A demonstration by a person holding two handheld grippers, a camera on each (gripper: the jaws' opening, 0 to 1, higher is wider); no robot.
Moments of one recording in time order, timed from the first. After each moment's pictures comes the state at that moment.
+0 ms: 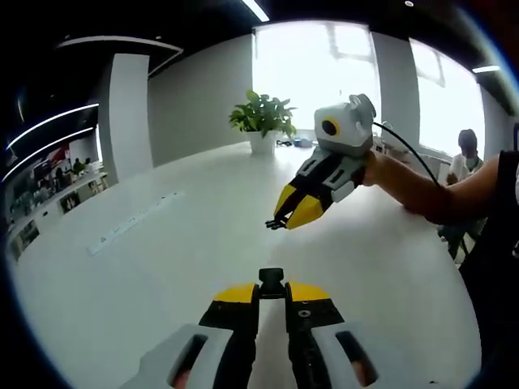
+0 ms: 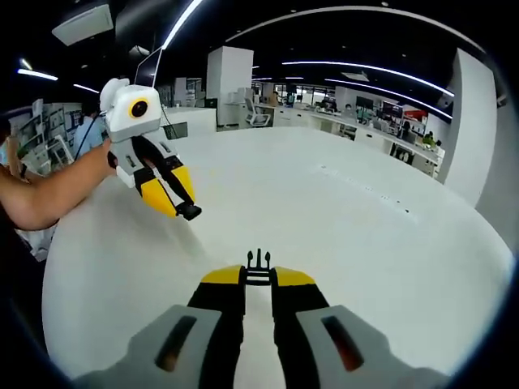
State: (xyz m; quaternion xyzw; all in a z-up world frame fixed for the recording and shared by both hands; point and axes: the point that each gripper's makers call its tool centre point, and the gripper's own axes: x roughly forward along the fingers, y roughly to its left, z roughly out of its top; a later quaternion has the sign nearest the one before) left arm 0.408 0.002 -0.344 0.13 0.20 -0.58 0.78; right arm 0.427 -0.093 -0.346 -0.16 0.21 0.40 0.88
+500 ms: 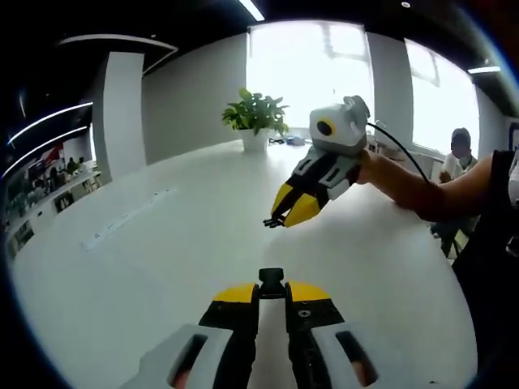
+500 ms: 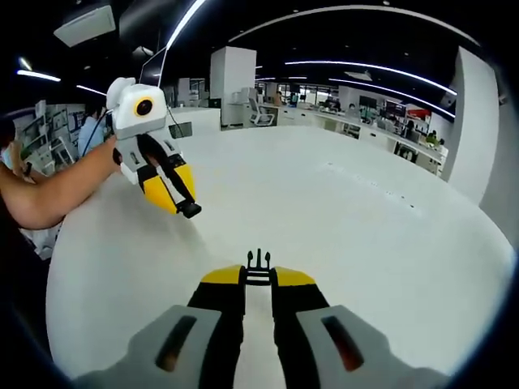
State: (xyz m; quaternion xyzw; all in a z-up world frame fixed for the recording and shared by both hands) left arm 0.396 0.005 -0.352 0.14 0.21 -0.59 0.77; right arm 0.417 -0.095 -0.353 -0.15 0.22 0.41 0.87
